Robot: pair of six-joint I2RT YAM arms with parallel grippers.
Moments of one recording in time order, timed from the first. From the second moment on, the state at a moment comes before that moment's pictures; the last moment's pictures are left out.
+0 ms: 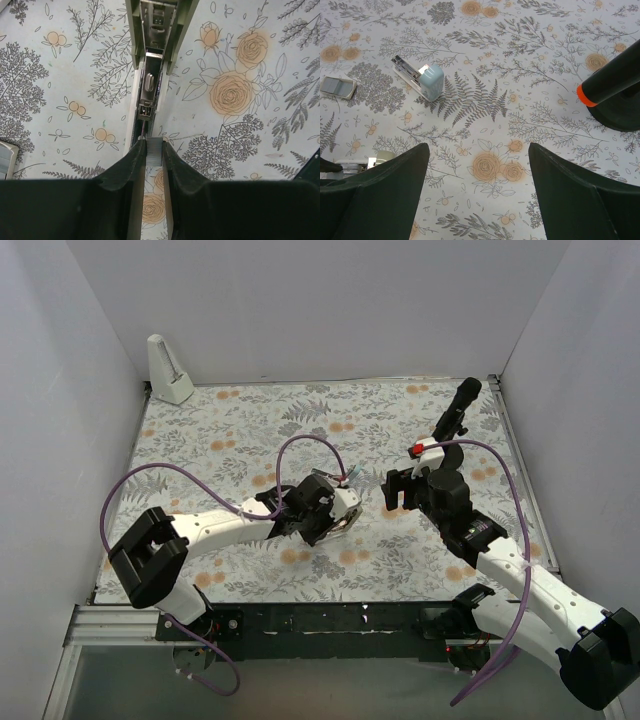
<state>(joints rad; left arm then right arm) -0.93 1.52 0.94 -0.36 0.08 0.11 0.60 0.87 0.57 -0.07 0.17 0.13</state>
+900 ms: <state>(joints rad) -0.93 1.52 0.87 -0.25 0.04 0.20 0.60 0.87 0.57 -0.07 0.17 0.13</state>
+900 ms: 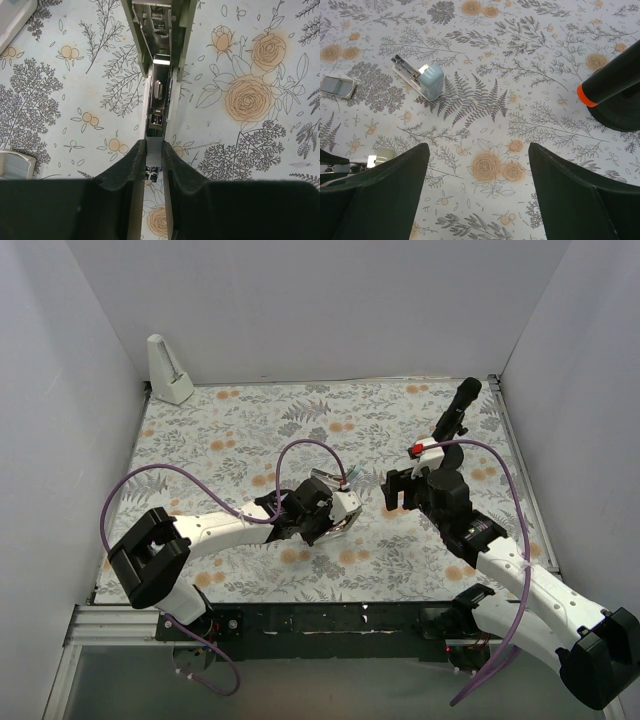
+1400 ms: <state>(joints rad) -0.93 1.50 0.87 -0.24 0.04 0.21 0.60 0.87 0.57 -0.07 0.16 0.13</state>
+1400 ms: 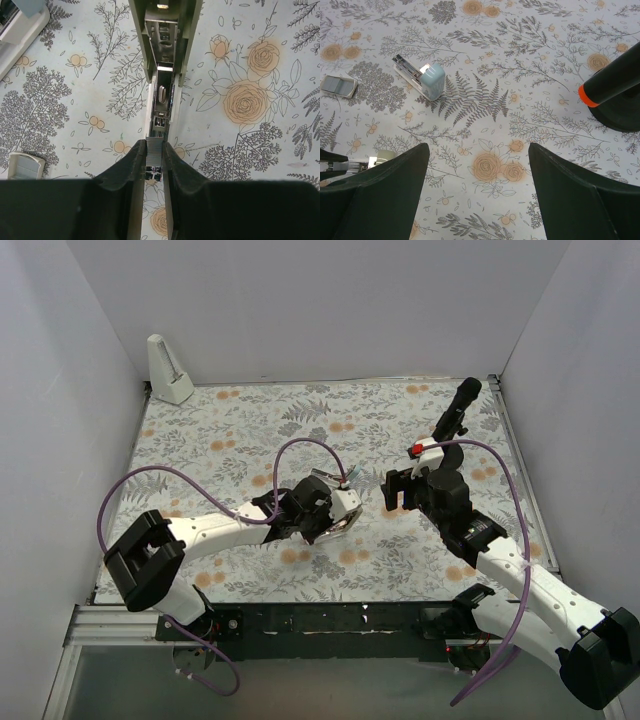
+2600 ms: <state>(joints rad) -0.93 1.53 0.87 -0.24 0.05 0.22 0.60 0.87 0.57 -0.07 0.15 0.13</state>
